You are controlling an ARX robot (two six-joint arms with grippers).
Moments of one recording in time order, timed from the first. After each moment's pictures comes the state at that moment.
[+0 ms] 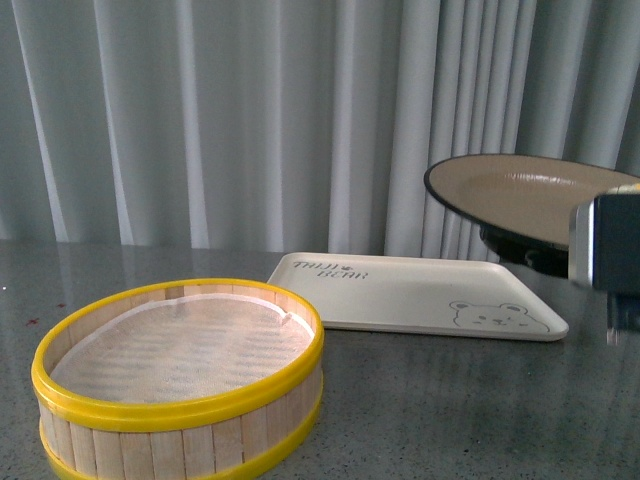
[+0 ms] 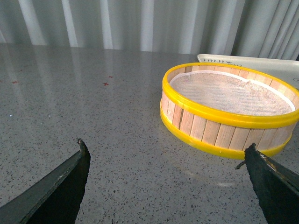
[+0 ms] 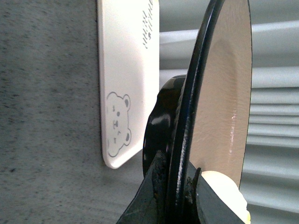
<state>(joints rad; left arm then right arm) 0.00 0.00 0.03 0.00 0.00 0.00 0.08 1.34 0.73 0.39 -0.25 -1.49</state>
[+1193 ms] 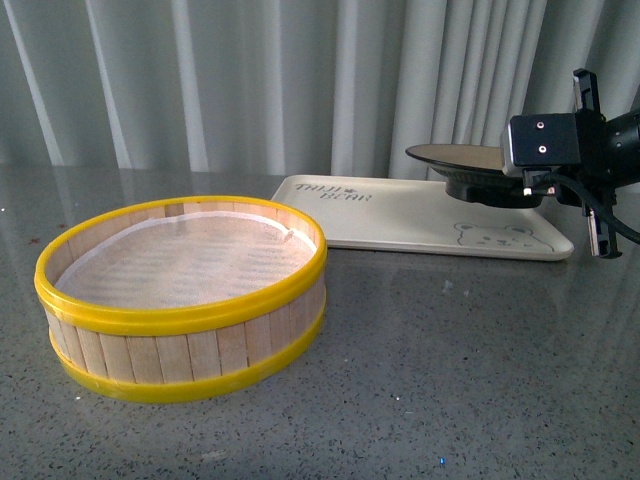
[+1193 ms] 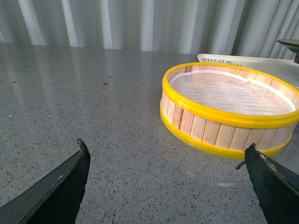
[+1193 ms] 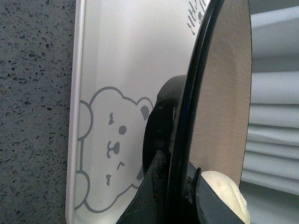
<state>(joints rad) 0.00 0.00 0.03 0.00 0.00 0.00 -0.03 2.03 1.56 -0.06 -0.47 -1.58</state>
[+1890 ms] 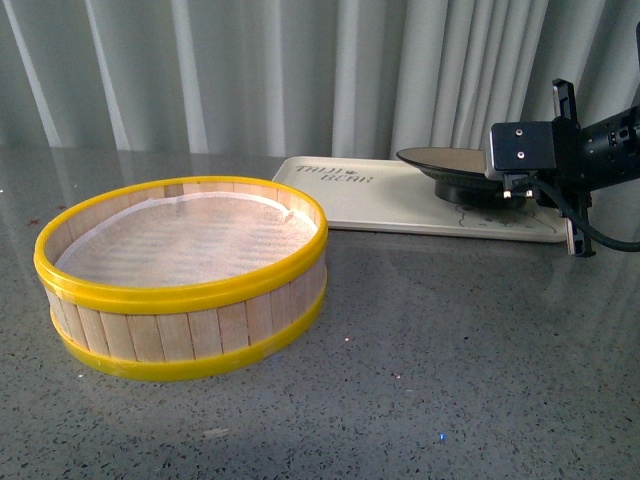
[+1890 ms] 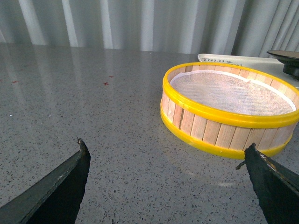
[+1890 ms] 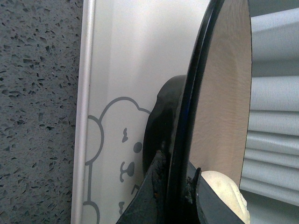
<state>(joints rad) 0.00 0.00 0.03 0.00 0.00 0.00 -0.02 2.13 1.62 -0.05 -0.46 -1.57</state>
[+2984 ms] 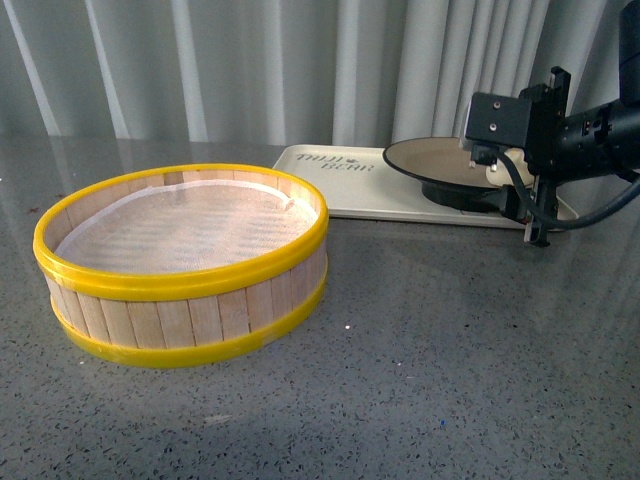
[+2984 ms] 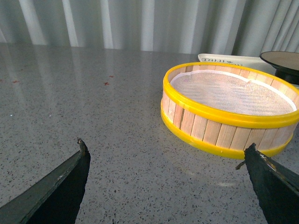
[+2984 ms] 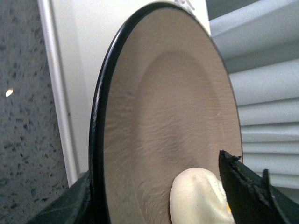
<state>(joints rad) 0.00 0.00 0.03 0.00 0.00 0.00 0.04 2.10 1.51 0.15 -0.41 -1.28</state>
